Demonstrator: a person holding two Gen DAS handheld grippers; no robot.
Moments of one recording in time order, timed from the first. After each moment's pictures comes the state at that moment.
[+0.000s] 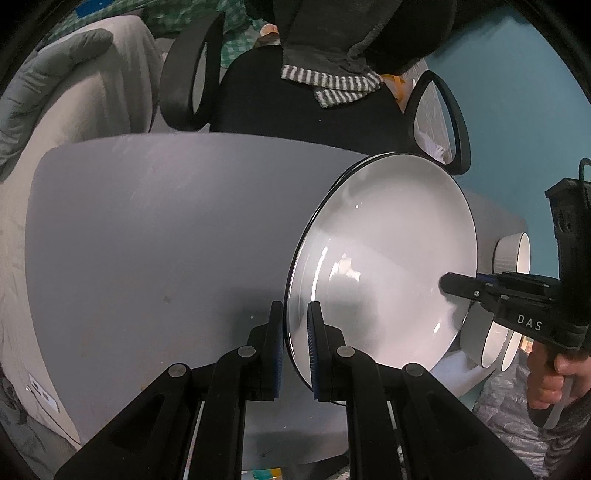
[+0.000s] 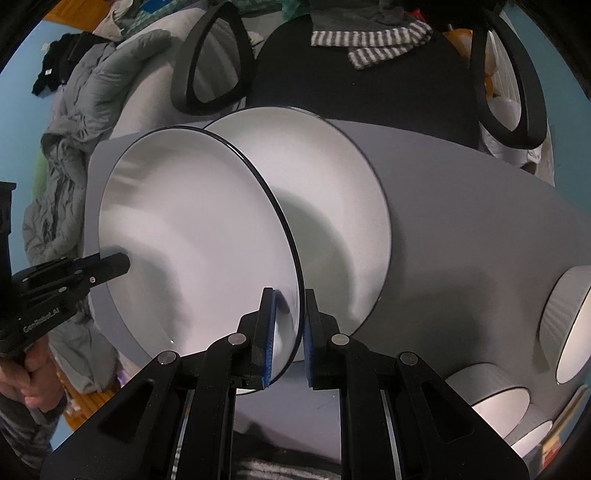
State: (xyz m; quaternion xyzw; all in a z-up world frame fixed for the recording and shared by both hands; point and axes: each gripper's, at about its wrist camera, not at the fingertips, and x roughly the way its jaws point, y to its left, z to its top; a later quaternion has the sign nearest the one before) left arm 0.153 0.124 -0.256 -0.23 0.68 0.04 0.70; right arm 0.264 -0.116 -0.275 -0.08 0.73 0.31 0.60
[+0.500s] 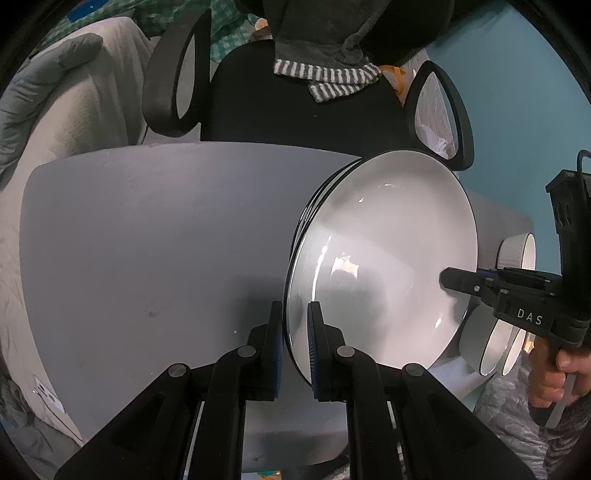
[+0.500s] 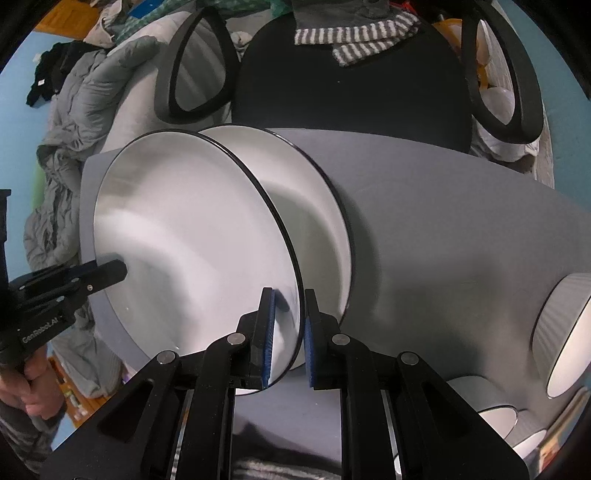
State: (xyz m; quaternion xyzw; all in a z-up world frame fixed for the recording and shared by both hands) left arm 0.175 0.113 -0.261 -0.22 0.69 0.04 0.69; right arm 0.281 -0.128 -0.285 -0.07 0.74 0.30 0.59
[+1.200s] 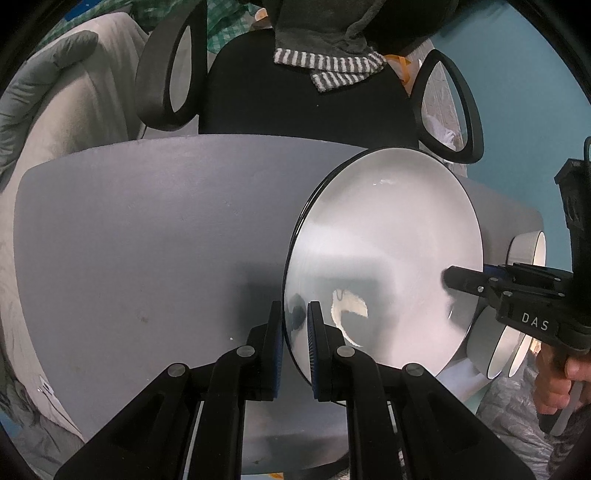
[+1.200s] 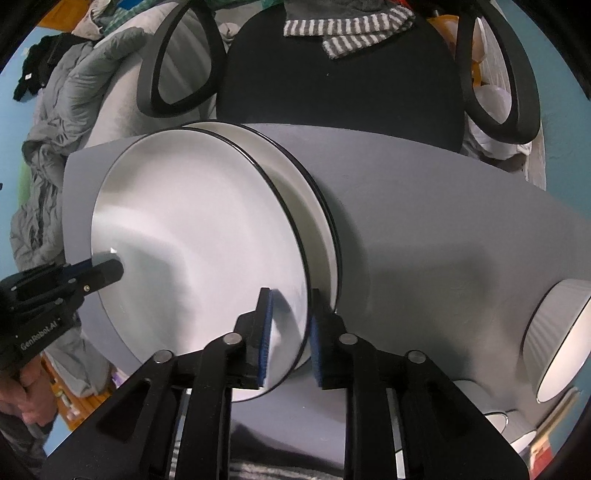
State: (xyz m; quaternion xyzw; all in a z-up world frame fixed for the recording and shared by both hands) left arm 0.185 0.111 -0.277 -0.21 0.71 0.05 0.67; right arm 0.285 -0.121 -0.294 -0.10 0.75 0.28 0.59
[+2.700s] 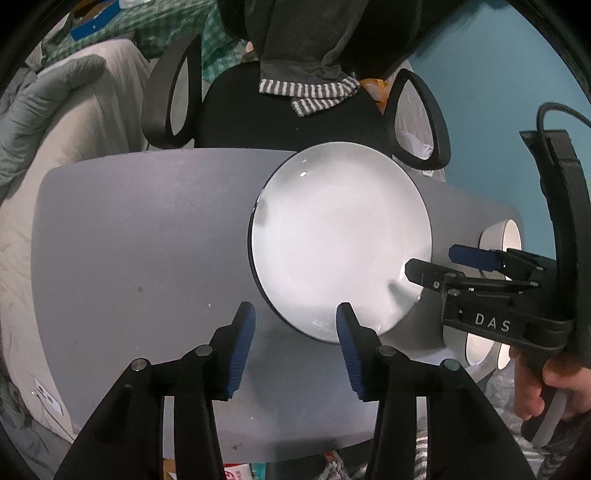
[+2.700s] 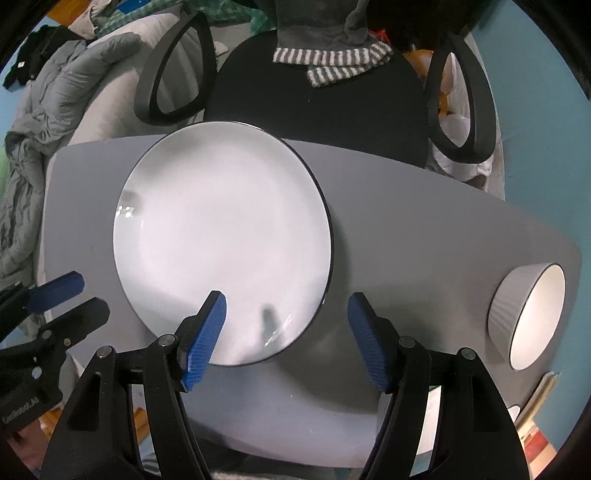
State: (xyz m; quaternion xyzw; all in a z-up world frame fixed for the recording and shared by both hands) left arm 0.149 0.076 -0.224 -0.20 0.66 0.05 0.72; right arm 0.256 -0.121 -0.256 -0.16 0.70 0.24 0.65
